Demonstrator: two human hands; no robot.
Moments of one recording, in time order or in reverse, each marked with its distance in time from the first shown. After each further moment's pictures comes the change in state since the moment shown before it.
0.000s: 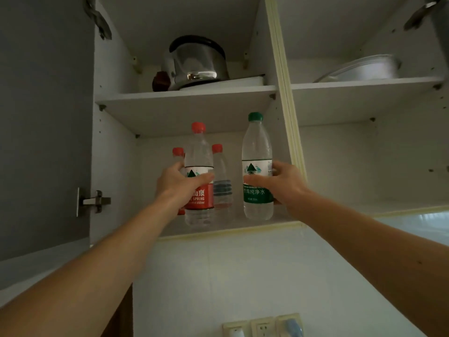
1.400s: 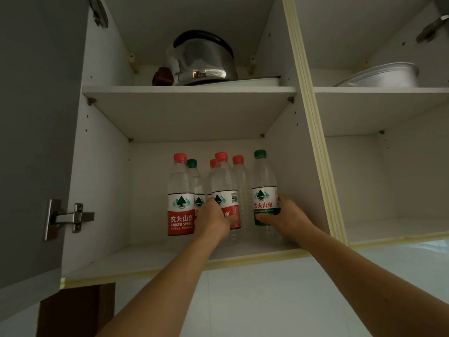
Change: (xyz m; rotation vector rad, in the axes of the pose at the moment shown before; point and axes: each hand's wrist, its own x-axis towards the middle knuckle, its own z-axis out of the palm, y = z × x) left_hand 0.053 -0.069 0.080 0.284 -0.184 -0.016; right_hand 0.072 0.087 0.036 -0.383 0.031 0.049
